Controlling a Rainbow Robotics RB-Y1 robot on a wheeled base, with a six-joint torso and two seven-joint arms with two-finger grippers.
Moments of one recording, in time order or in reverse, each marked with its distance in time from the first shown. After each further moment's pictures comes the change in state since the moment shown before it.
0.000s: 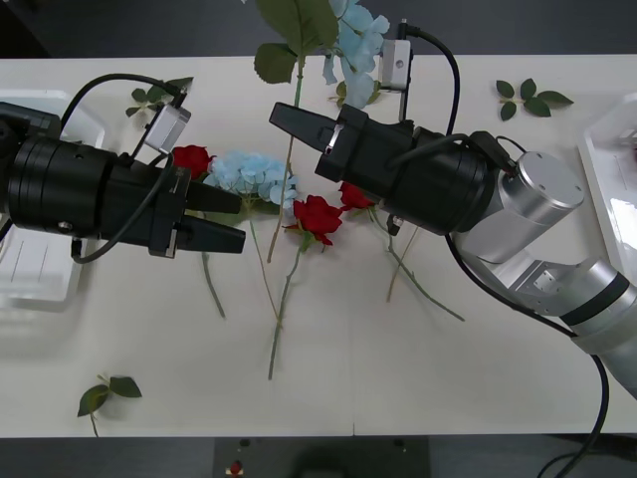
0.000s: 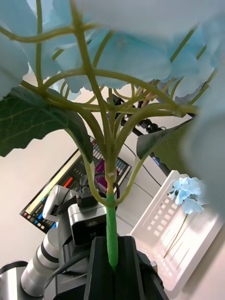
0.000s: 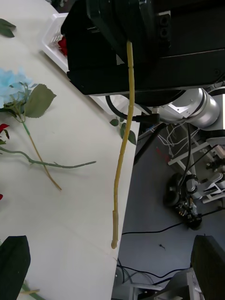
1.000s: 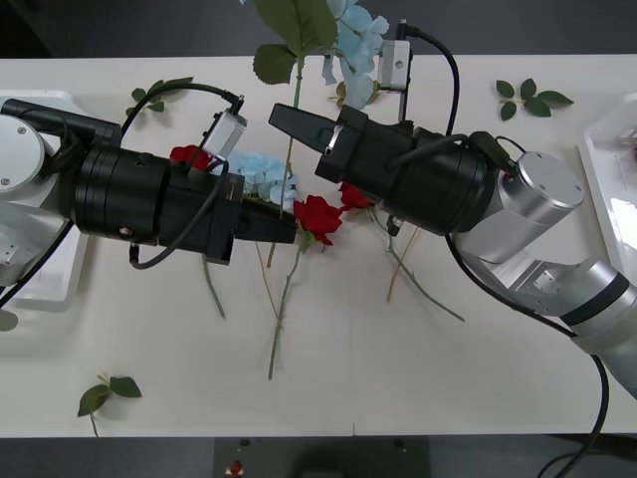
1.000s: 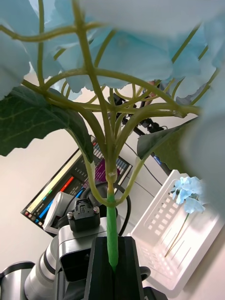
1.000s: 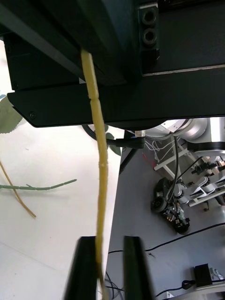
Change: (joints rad) right arm 0.000 0.000 0.000 0.000 0.000 0.007 0.000; left arm -0.052 -0.056 -0.138 0.000 0.010 -0.103 0.000
